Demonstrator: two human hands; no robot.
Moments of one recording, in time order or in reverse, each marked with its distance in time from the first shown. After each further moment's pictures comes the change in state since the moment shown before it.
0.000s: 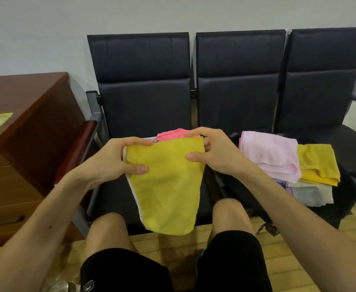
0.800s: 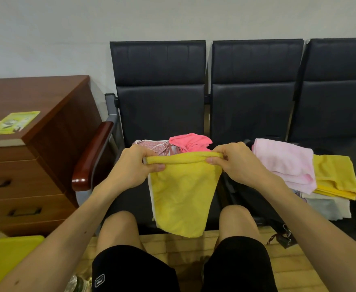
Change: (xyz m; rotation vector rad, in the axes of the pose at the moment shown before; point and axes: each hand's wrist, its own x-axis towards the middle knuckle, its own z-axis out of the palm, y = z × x) left_hand -0.002 -0.014 0.019 0.471 0.277 0.070; right_hand -0.004 0.017 -0.001 -0.524 0.013 -0.049
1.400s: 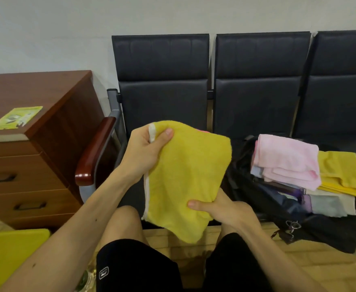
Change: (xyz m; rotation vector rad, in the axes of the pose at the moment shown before) left_hand -0.002 0.036 0.006 -0.659 0.209 0.114; right_hand -0.063 -0.022 0.080 1.120 -0.307 0.359
